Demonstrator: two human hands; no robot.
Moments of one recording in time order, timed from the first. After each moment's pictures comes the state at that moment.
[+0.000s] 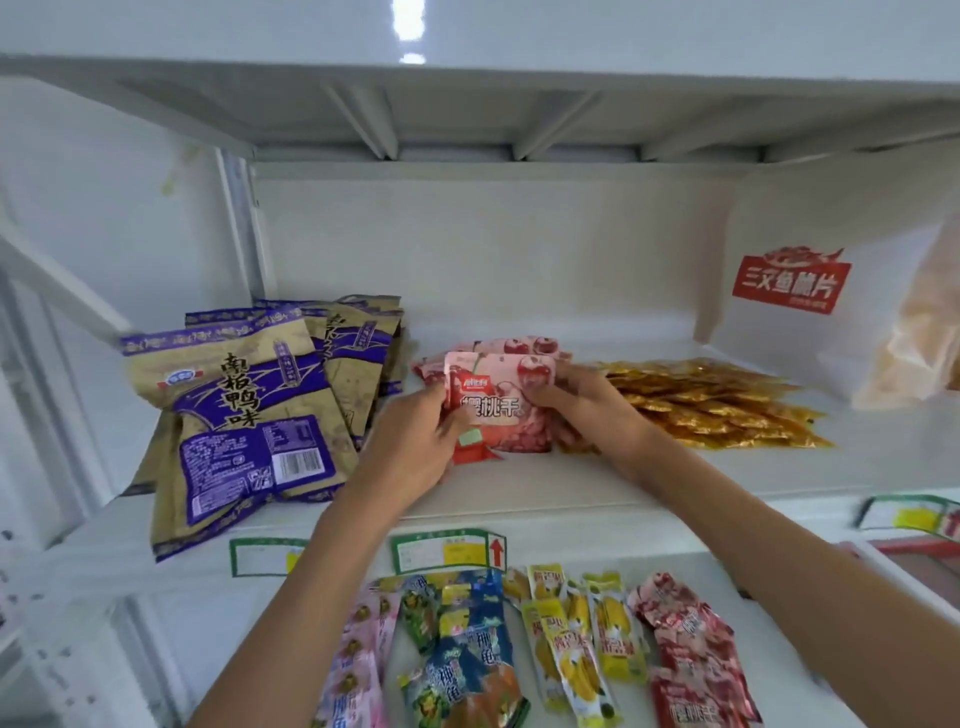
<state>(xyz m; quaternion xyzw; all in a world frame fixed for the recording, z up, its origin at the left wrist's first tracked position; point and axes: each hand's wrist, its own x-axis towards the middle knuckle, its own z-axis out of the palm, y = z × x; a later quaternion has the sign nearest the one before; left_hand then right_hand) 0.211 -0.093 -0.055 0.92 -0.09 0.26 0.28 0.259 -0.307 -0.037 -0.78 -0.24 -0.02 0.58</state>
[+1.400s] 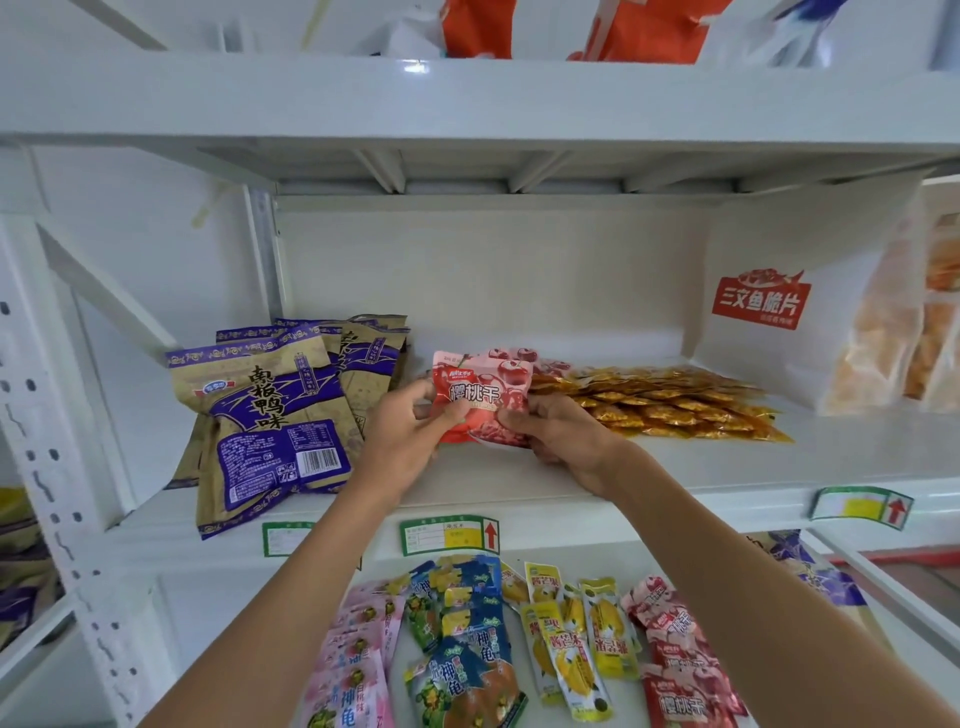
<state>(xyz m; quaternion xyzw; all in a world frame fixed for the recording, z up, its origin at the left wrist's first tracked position) 0.188 -0.093 -0.053 0.77 -0.11 0.26 0.57 0.245 -0.296 -0.054 -0.73 -0.23 0.09 0.64</state>
